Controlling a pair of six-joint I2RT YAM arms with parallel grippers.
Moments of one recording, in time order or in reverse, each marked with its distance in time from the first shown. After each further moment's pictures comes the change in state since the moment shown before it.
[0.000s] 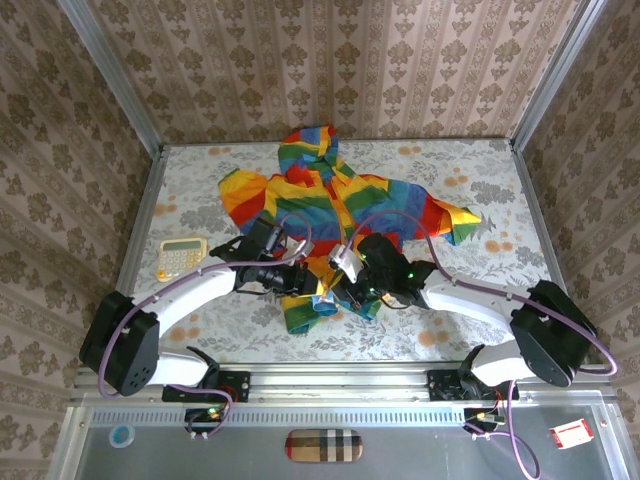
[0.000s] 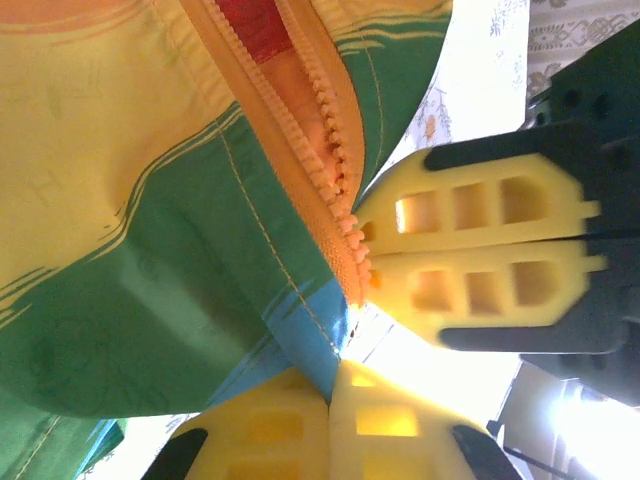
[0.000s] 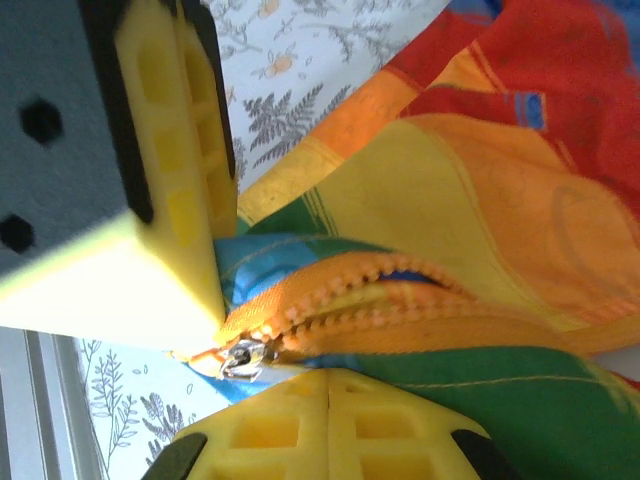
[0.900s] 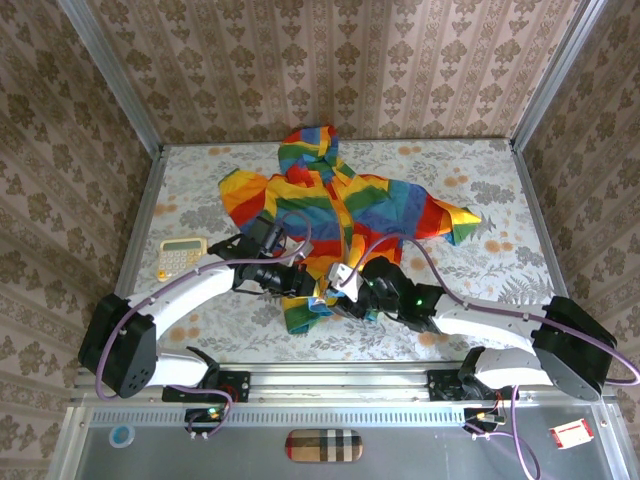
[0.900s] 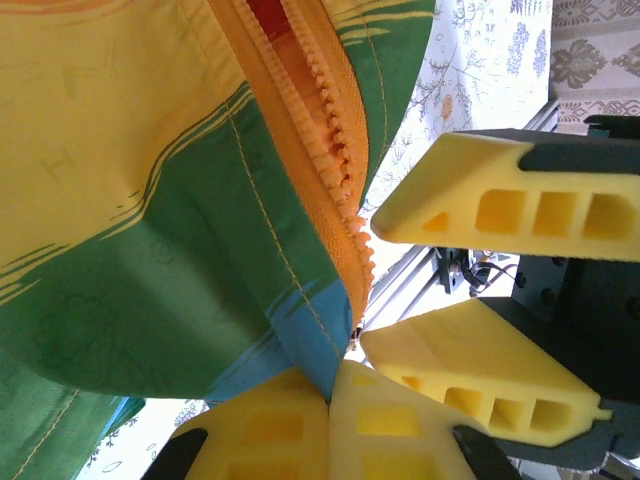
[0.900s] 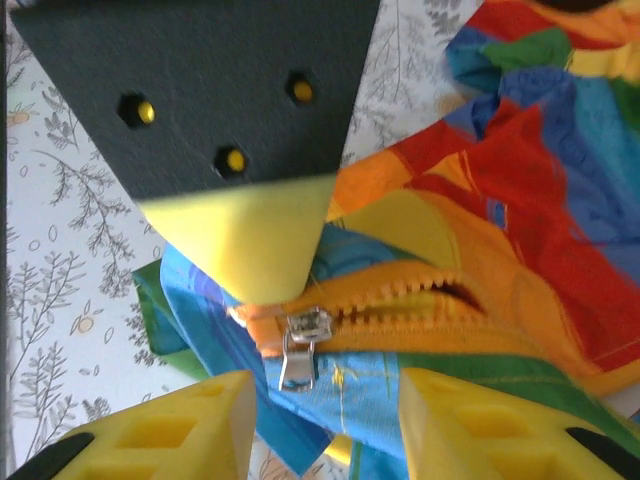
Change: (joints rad) left arm 0.000 -0.011 0.039 -0.107 -0.024 0.062; right arm 0.147 -0.126 -0.169 0.241 0.220 -0.201
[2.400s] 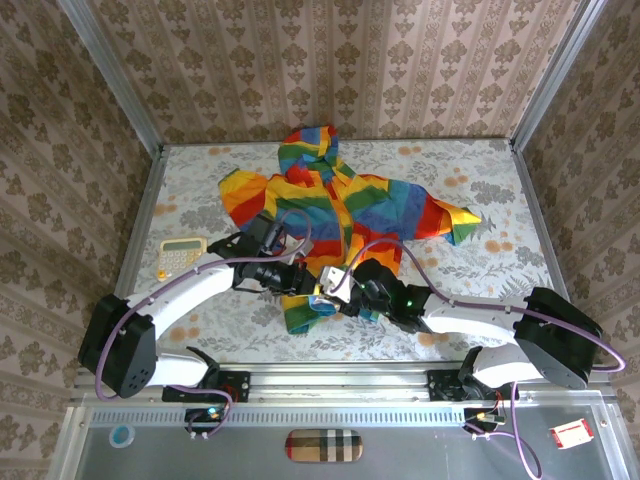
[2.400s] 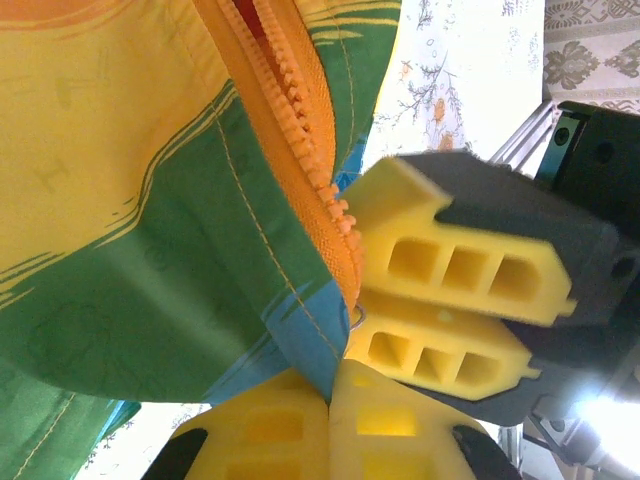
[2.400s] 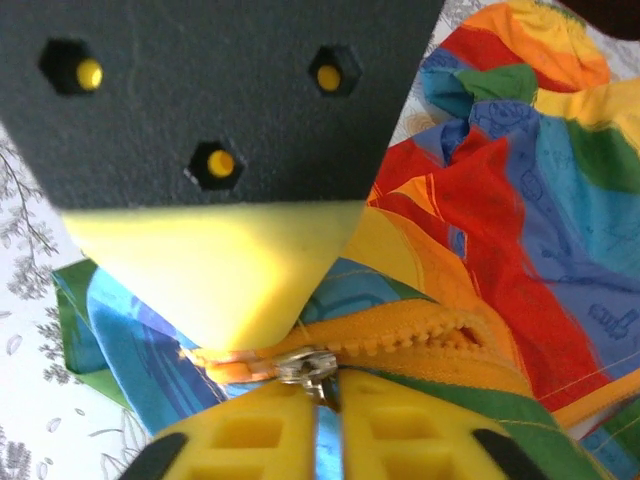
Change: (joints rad) left arm 0.000 0.000 0.017 -0.010 0.002 0.008; right arm 0.023 0.087 0.018 0.075 0.089 -0.122
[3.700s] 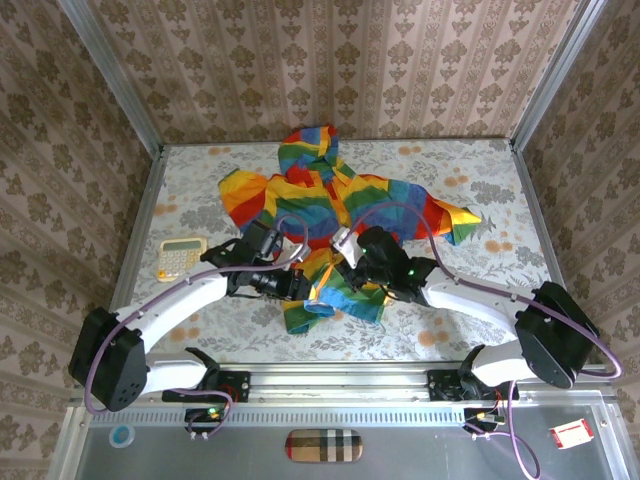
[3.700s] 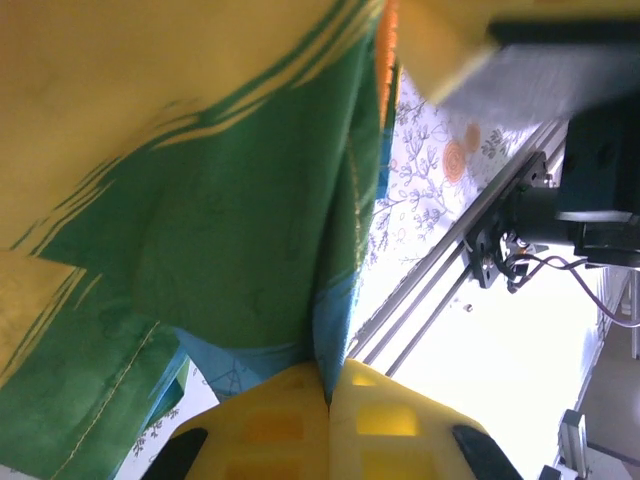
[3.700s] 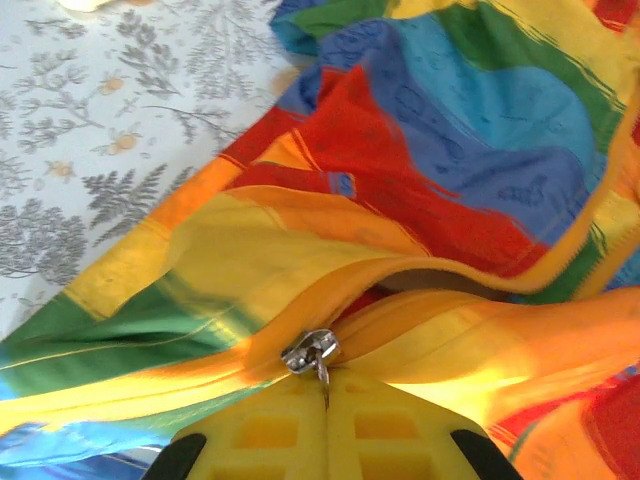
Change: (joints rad) left arm -0.019 -0.084 -0.048 -0.026 -0.073 0.076; right arm -0.187 0.041 0.198 -0.276 -0.011 0.267
